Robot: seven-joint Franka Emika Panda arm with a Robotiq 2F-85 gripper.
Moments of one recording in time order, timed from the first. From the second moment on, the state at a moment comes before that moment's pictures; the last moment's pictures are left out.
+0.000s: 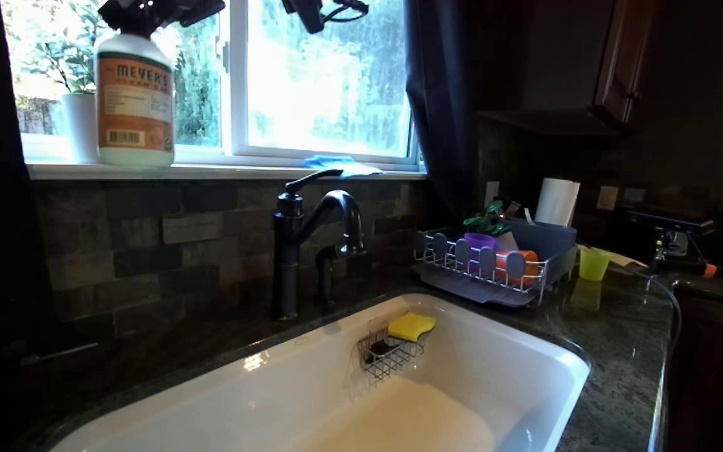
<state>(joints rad) 0.56 0.19 0.21 -1.70 0.11 2.75 -0.21</state>
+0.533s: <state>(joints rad) 0.44 0.55 0.37 -1.30 0.09 2.43 -0.53</state>
